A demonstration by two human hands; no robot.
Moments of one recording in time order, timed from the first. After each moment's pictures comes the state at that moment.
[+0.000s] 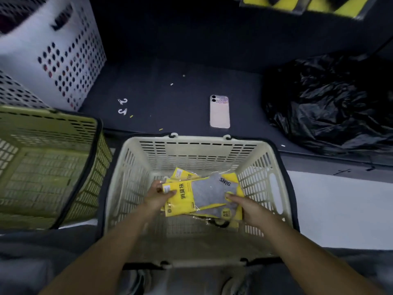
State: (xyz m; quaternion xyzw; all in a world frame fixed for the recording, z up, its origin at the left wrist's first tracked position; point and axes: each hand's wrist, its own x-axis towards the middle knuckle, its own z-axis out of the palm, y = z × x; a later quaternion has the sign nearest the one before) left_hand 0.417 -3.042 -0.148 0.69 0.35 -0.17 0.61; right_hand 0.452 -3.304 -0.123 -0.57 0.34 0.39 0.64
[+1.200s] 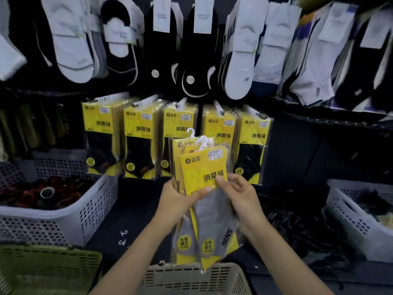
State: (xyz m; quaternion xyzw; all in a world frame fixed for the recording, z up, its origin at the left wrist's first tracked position) left_hand 0.495 -3.105 0.260 0.68 -0.02 0.16 0.72; right_hand 0.509 -3.260 0.275 -0.66 -0.08 -0.02 0.75
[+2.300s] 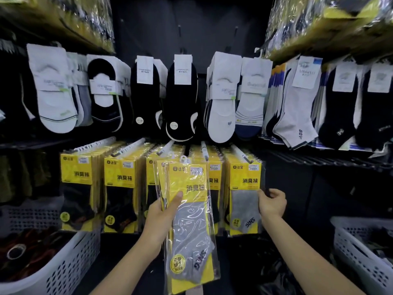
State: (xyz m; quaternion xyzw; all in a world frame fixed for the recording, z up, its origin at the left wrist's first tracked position) left_hand 0.569 -3.104 0.305 0.67 0.03 0.16 0.72; right_hand 0.697 -3.353 0.293 -0.68 0.23 -0.26 0.65
